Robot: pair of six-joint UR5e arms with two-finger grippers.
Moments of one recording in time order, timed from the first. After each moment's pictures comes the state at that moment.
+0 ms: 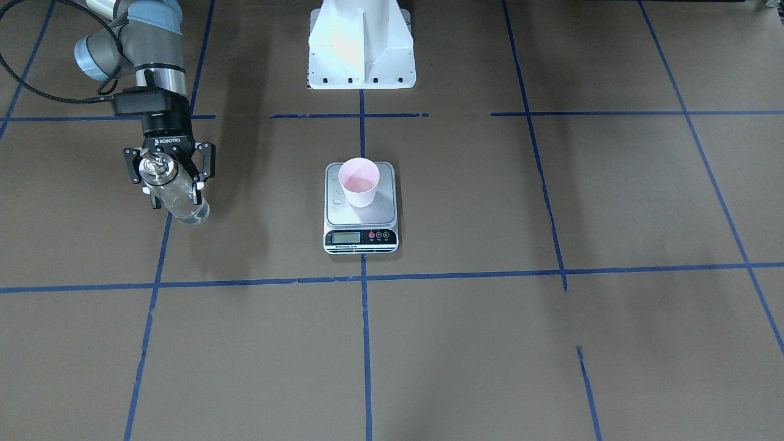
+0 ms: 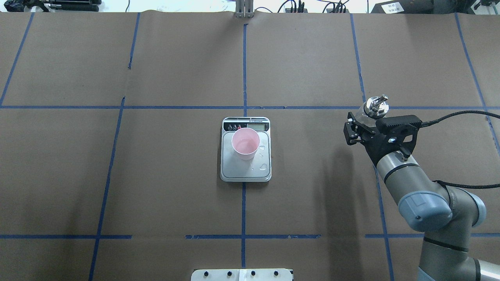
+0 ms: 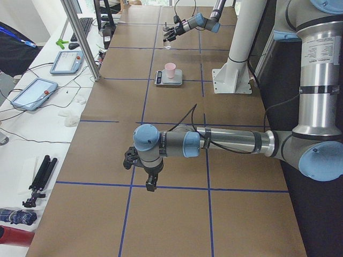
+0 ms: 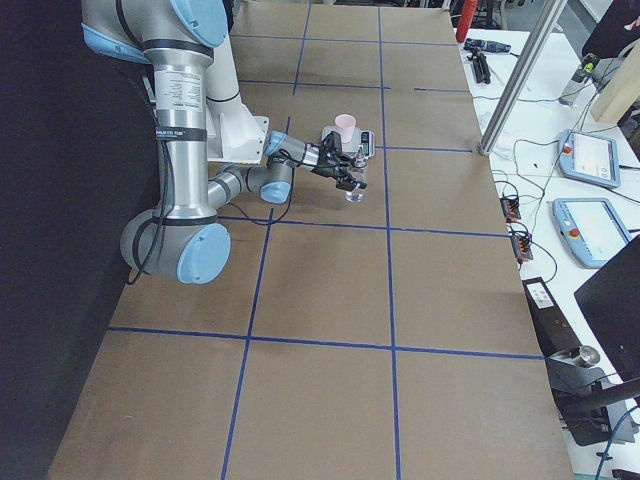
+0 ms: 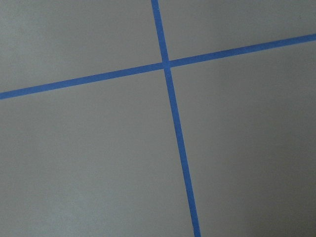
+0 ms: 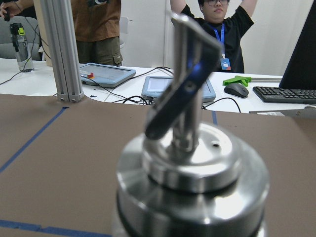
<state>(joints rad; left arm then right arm) -1.58 -1.49 -1.71 -1.49 -2.34 0.17 0.35 -1.53 1.87 -0.75 0.79 1.04</state>
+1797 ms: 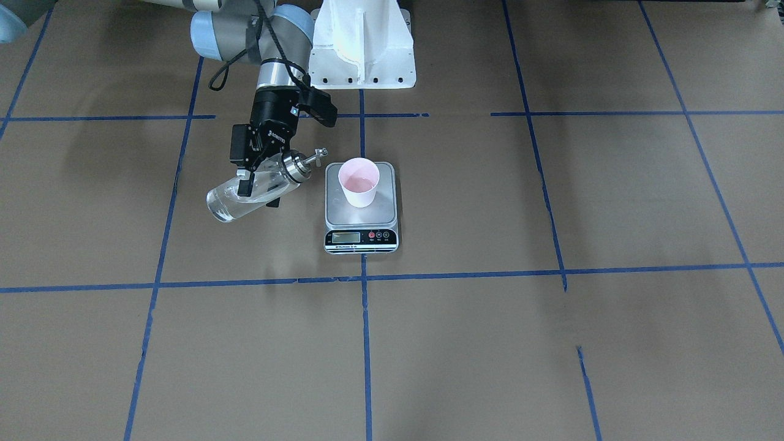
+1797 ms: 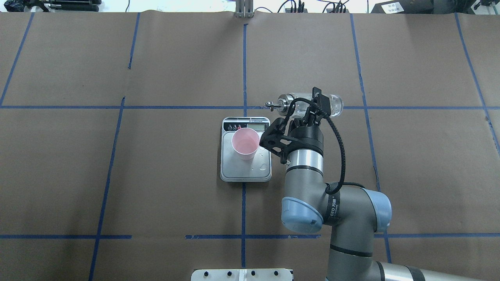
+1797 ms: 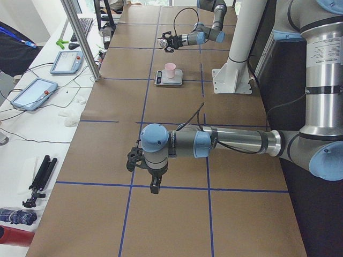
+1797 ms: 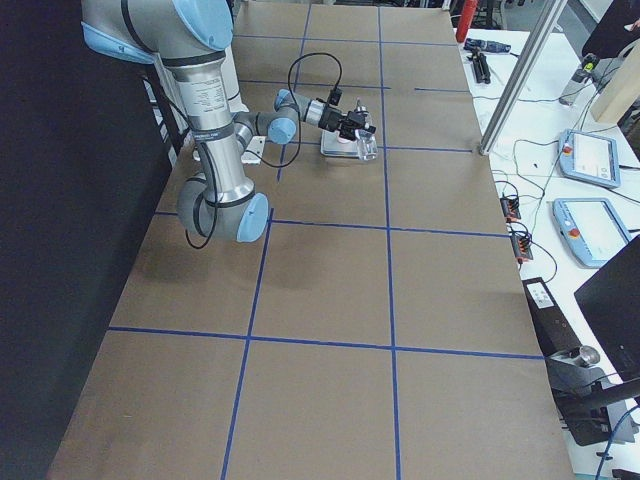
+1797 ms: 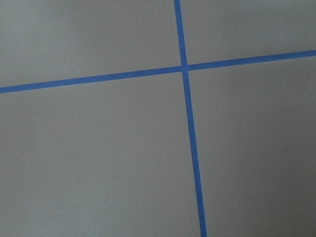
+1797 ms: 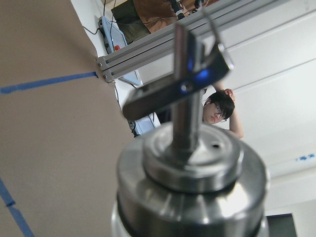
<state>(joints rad) -1.63 -1.46 -1.75 -1.49 -2.35 0.17 0.25 -1.11 1.78 -1.51 0.38 0.32</state>
